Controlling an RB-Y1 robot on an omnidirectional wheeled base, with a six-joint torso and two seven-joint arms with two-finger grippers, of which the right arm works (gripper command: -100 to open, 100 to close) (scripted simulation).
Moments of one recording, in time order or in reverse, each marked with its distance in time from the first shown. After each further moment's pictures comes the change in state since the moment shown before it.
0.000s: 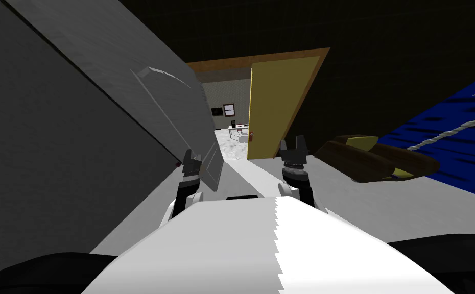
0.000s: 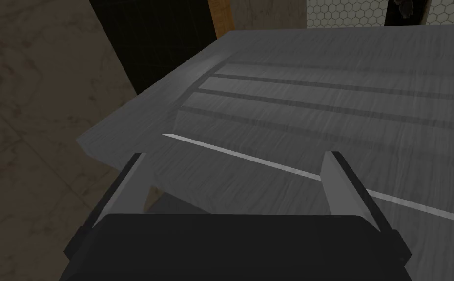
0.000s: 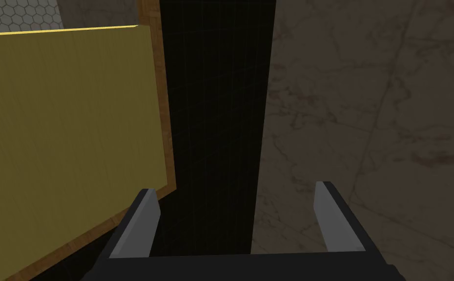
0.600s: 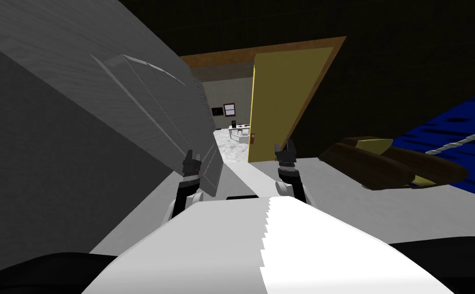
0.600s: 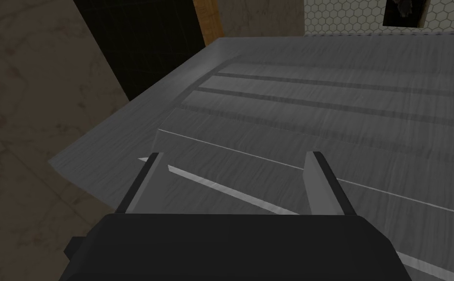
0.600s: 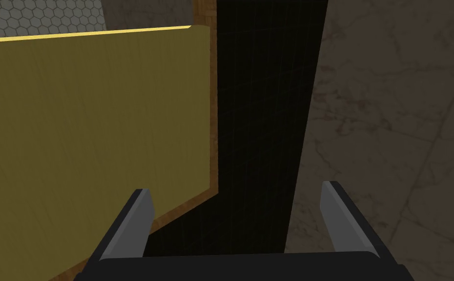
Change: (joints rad) arm -0.066 -0.020 -0.005 0.137 -0.014 0.030 0.020
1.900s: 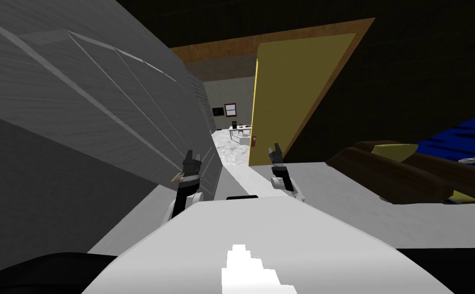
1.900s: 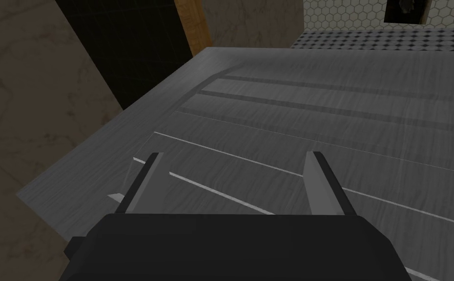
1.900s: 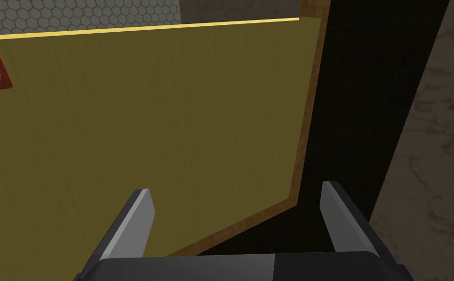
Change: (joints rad) arm -0.165 -0.030 -0.023 0.292 -0.036 0.096 0.040
